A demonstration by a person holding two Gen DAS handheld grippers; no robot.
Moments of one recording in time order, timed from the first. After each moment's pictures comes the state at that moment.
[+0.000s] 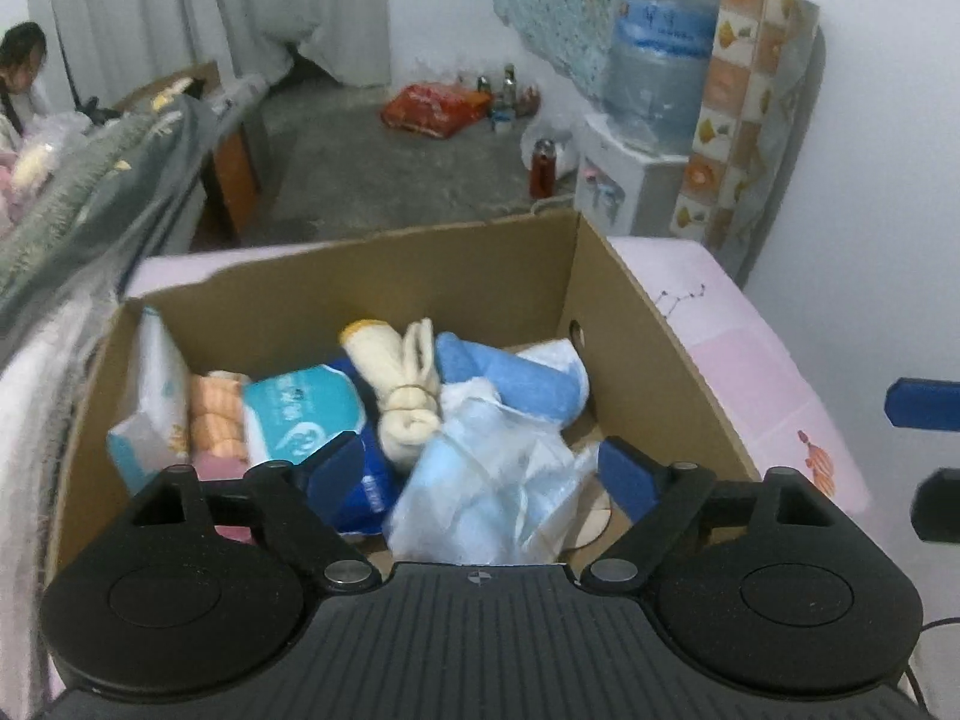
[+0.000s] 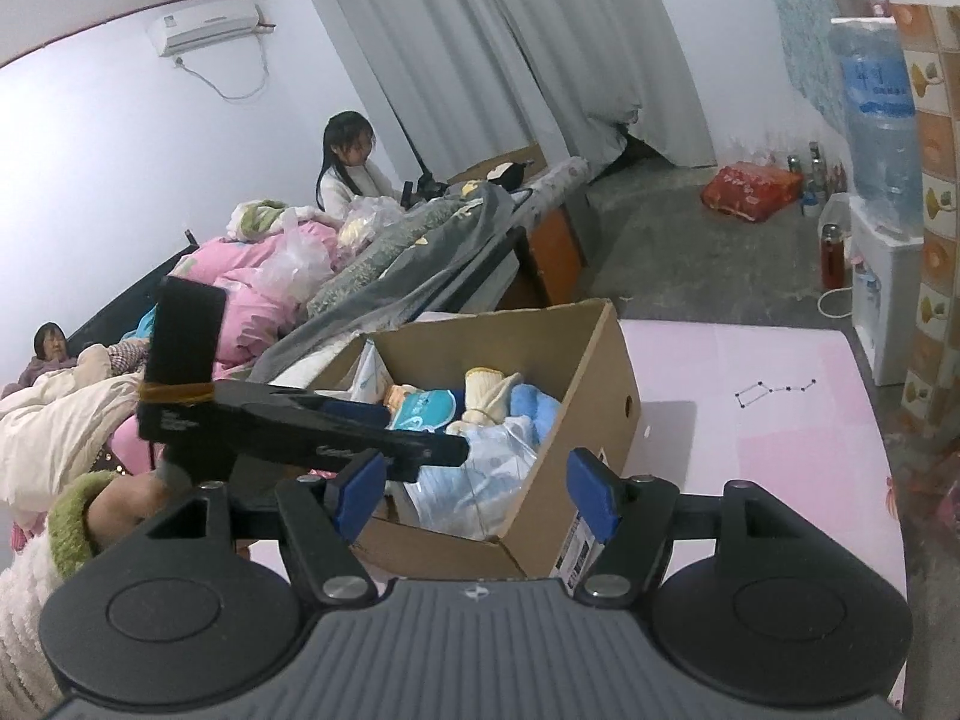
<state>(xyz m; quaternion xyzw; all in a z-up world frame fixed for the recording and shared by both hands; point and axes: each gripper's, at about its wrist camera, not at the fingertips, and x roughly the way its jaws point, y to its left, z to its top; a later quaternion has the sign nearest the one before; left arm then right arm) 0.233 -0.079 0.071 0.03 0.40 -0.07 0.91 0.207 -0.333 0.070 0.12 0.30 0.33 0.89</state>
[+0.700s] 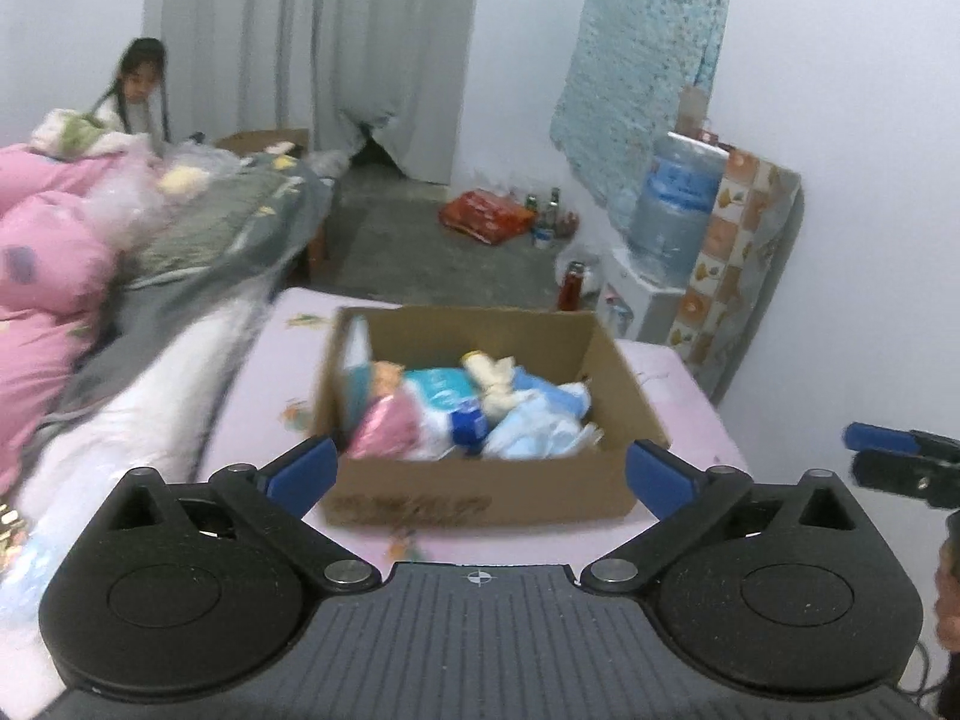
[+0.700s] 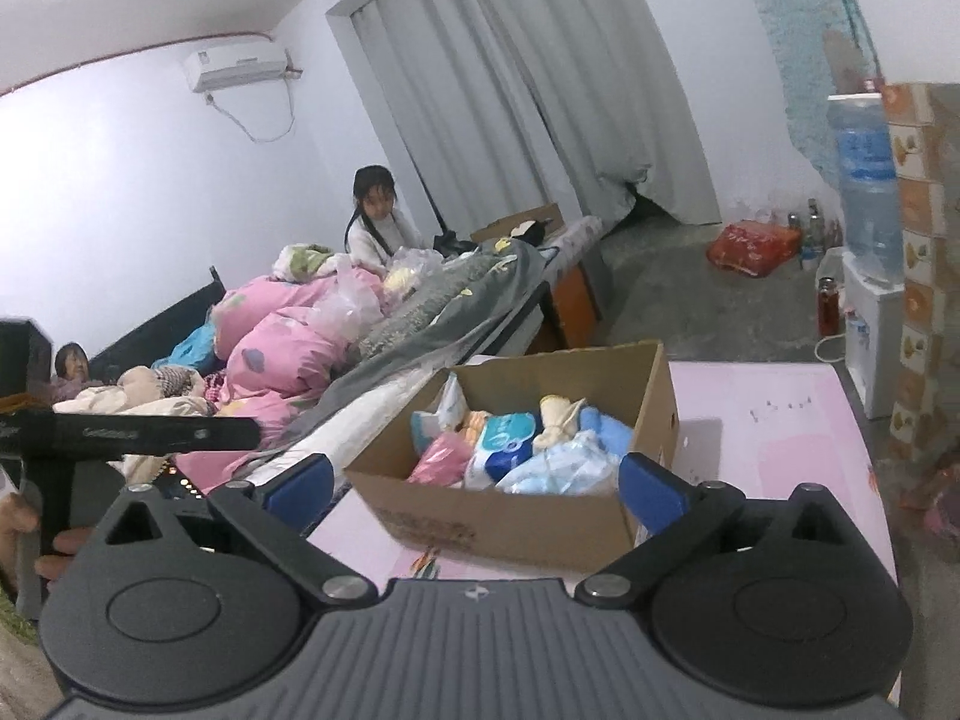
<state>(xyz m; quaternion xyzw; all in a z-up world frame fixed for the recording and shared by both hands) 0.029 0.010 0.179 -0.05 0.30 -0.03 0.95 0.084 -0.331 0.130 0.12 0.24 0.32 0.91</state>
